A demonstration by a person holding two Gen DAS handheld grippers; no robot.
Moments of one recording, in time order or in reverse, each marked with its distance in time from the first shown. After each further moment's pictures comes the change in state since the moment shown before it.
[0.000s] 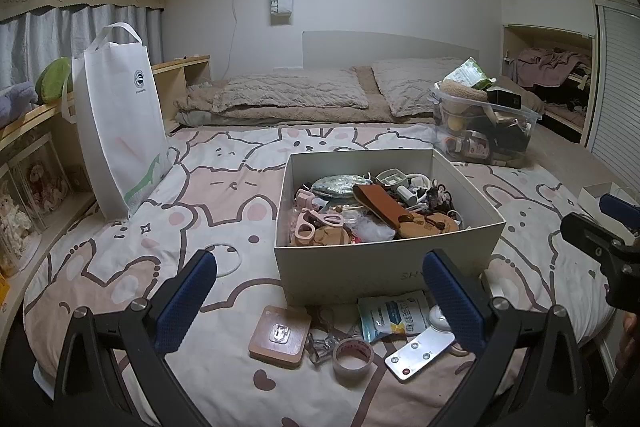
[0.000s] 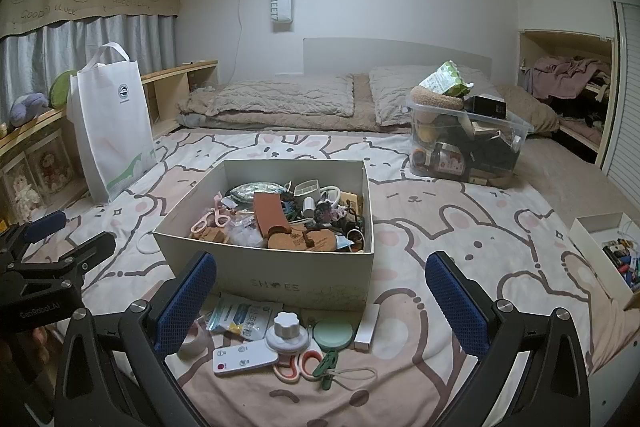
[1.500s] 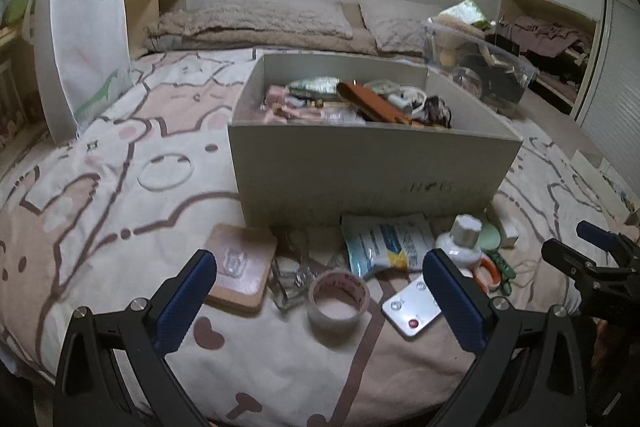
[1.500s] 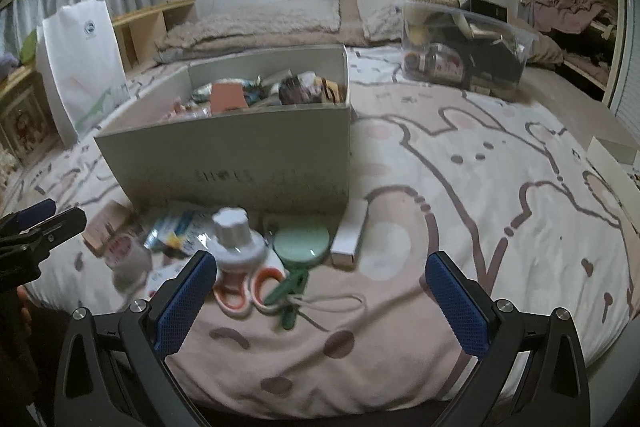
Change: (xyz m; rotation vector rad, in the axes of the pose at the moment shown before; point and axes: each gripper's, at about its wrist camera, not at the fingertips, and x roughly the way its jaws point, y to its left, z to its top) left arm 0.079 0.004 -0.076 -0.052 0.229 -0.124; right arm 0.073 -0.031 -0.089 0.040 0.248 -0.022
